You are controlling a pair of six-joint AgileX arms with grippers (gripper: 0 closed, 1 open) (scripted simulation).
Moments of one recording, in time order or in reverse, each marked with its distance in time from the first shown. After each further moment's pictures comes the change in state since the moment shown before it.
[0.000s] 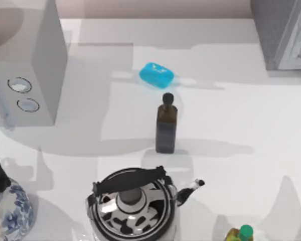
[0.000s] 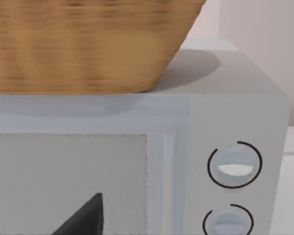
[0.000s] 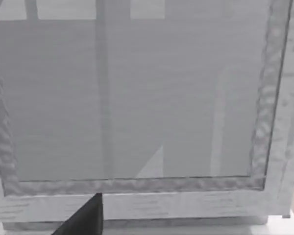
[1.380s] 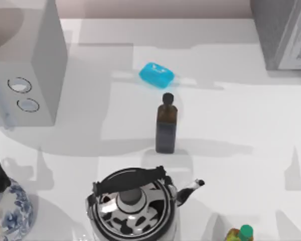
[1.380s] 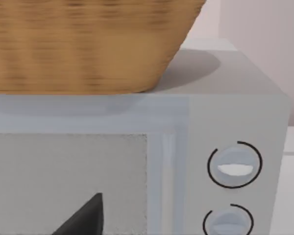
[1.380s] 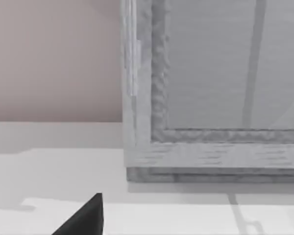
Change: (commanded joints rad) left arm 0.000 0.000 0.000 0.000 0.000 0.000; right arm 0.769 -1.116 -0.247 -0.872 0.718 -0.017
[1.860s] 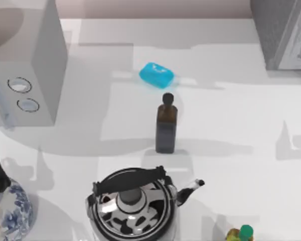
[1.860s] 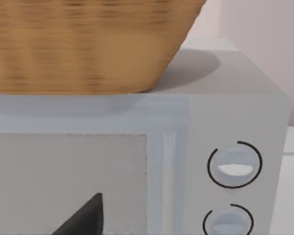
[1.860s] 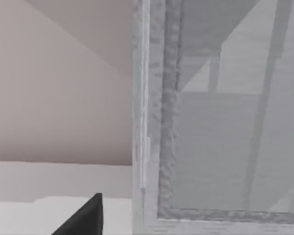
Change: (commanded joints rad) left arm 0.000 0.000 0.000 0.000 0.000 0.000; right arm -0.022 0.371 0.472 -0.140 -0.022 -0.013
